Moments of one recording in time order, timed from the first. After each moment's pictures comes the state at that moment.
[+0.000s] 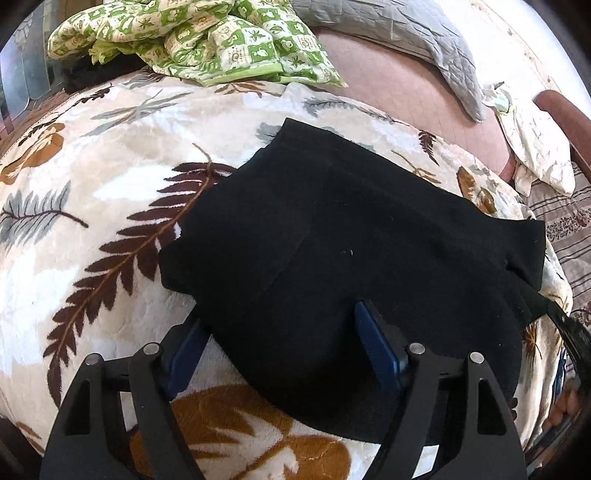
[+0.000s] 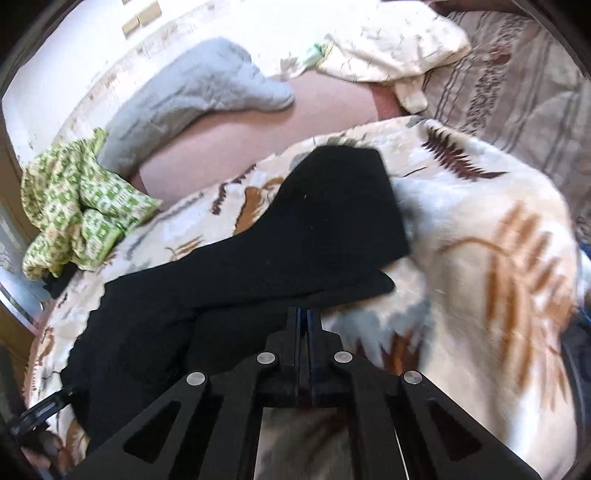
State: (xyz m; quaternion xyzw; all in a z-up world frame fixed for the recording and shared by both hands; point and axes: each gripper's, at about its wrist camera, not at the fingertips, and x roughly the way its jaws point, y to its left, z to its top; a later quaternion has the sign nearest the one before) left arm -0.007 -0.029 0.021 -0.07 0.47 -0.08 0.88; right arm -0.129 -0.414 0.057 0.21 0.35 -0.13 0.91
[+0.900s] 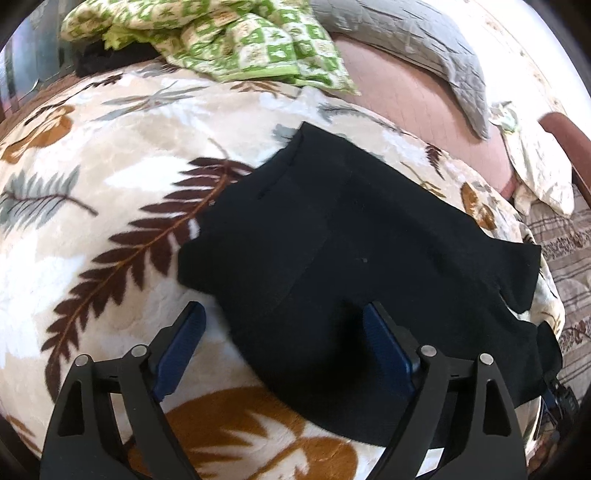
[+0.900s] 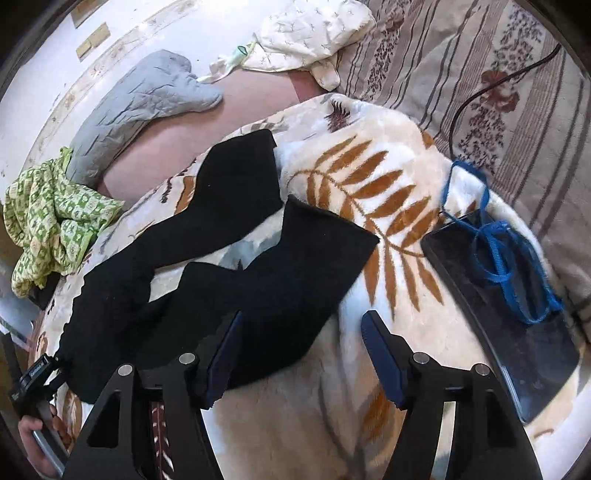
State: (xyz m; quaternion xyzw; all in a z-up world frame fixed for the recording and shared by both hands) left arm -0.004 -0.016 0.018 -0.10 0.47 -0.08 0.87; right arm -0.216 -0.471 0.039 0.26 0.38 -0.19 0.87
